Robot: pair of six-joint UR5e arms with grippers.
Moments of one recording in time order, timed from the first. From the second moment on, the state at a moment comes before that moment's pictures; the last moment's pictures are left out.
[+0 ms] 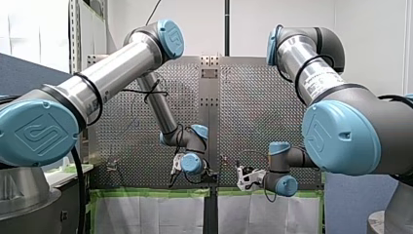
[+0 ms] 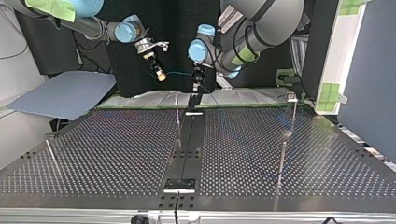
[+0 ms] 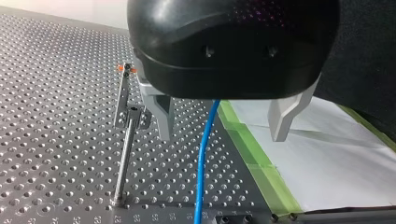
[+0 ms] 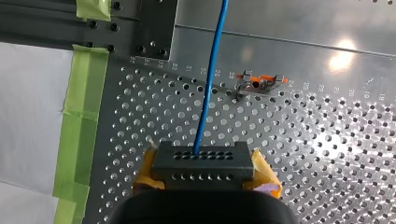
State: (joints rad) left arm -0.61 -2.47 -1.67 -2.47 -1.94 -1.49; right arm 1.93 -0.64 1.94 -1.20 1.11 1.40
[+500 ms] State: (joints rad) left arm -0.61 -2.46 -1.67 -2.46 -1.93 -1.48; right arm 1.93 -0.64 1.94 -1.20 1.11 1.40
